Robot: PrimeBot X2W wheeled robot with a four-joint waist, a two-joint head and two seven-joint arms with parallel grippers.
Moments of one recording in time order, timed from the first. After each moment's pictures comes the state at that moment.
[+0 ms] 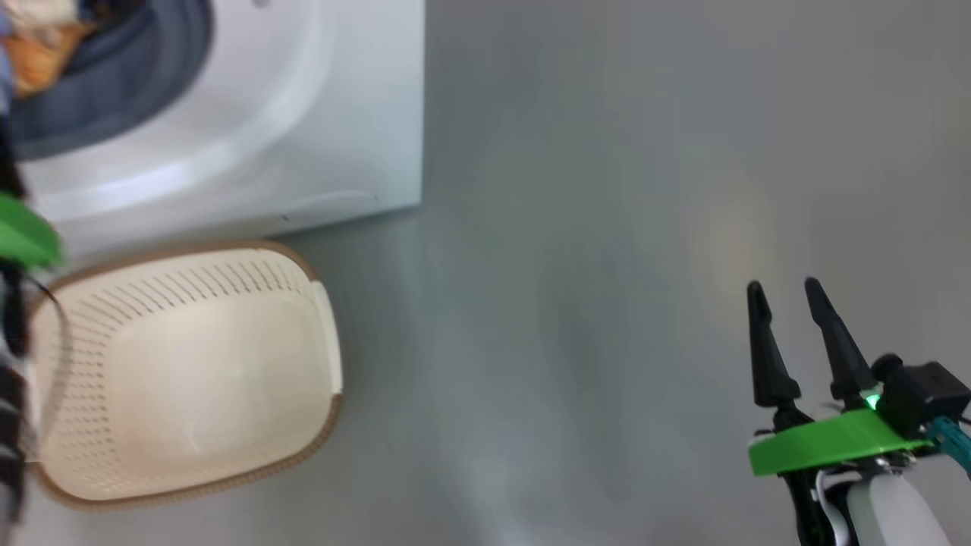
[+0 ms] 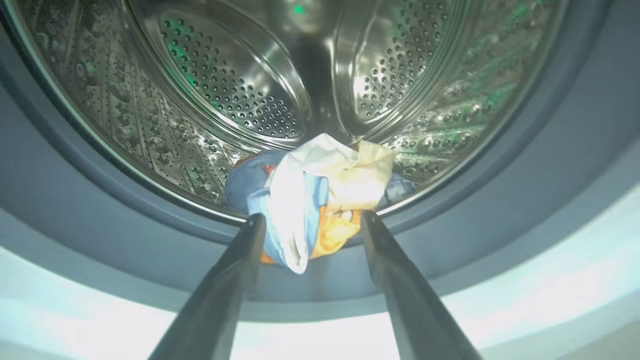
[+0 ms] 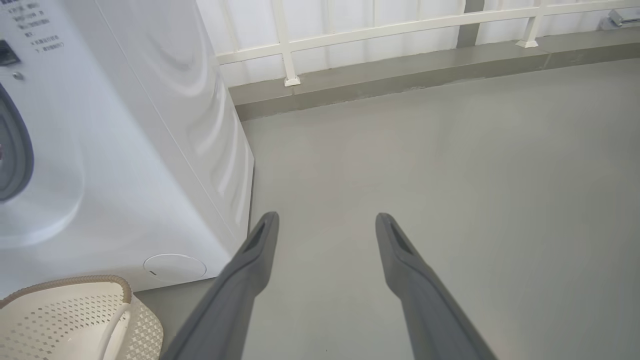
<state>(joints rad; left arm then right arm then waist) -0.99 0.45 -0.20 0.95 -0.49 0.03 -0.23 -0.15 -0.04 -0.01 0.17 0.28 0.13 -0.25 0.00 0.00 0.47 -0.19</state>
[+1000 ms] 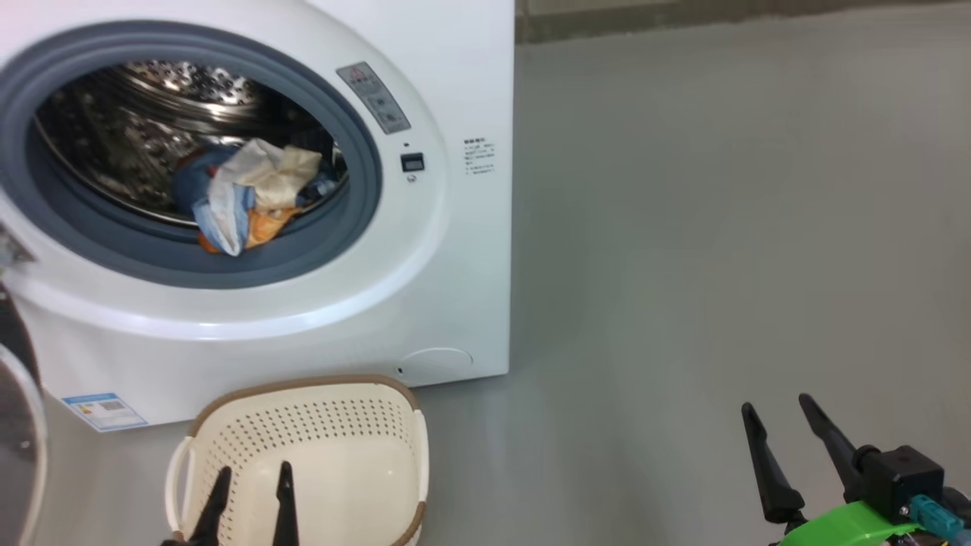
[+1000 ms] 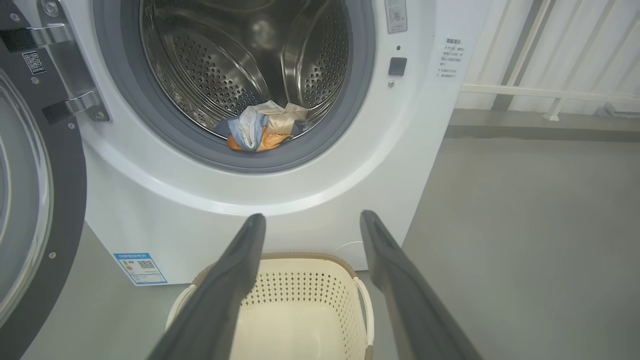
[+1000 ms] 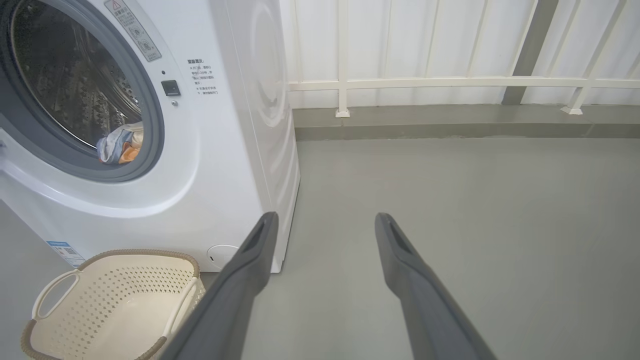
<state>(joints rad) 0.04 0.24 -0.30 0.19 -0.42 0.26 -0.25 0.11 -0.09 -0.01 0.02 0.18 0.13 -0.05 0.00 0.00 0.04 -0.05</state>
